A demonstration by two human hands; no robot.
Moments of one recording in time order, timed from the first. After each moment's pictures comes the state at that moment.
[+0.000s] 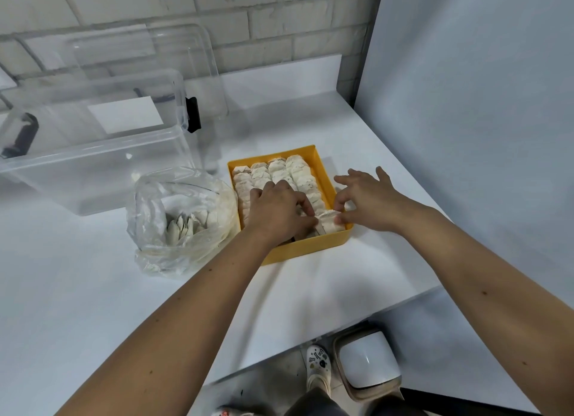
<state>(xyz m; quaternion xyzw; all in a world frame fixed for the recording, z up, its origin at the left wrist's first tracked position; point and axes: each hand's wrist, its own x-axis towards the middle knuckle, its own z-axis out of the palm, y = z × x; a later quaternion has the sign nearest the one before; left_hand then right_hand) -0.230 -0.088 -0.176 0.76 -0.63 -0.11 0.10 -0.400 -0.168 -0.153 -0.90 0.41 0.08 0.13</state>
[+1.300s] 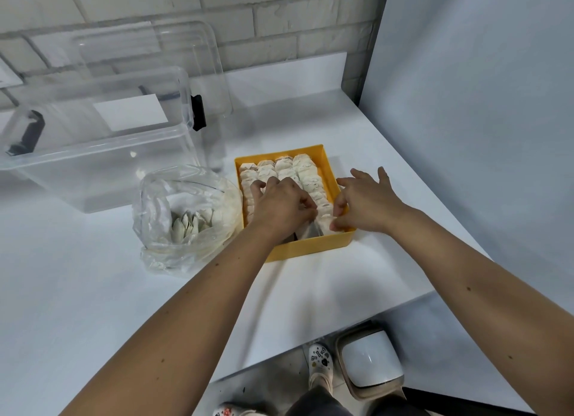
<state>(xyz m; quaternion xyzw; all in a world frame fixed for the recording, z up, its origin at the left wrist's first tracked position) -0.225 -0.093 -0.180 0.77 -0.63 -0.09 0.12 -0.383 -0.160 -0.157 -0.89 0.44 0.08 0.11</state>
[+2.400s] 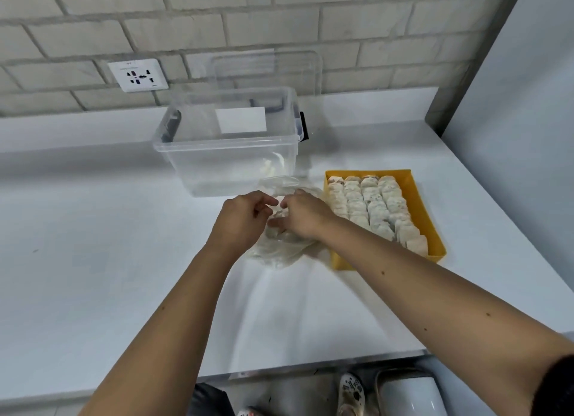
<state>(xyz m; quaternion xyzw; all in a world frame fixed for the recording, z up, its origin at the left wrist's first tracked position) -0.075 0.052 -0.150 0.81 -0.44 -0.17 0.35 -0.168 -0.071 -0.164 -0.92 0.33 0.02 0.23</state>
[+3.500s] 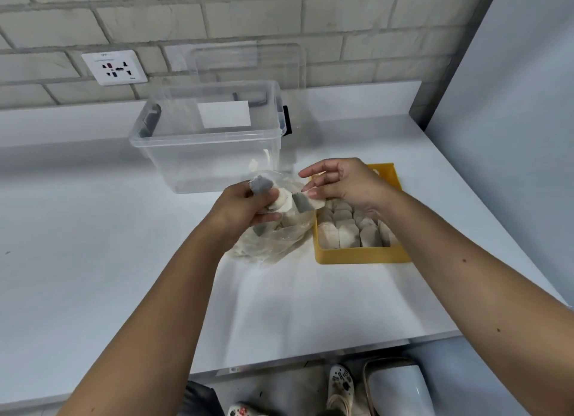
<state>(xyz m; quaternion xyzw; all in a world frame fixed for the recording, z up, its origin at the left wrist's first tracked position) -0.090 0.028 -0.140 0.64 -0.27 -0.45 0.56 -0.255 -0.122 -0.121 -0.72 0.30 -0.14 0.61</state>
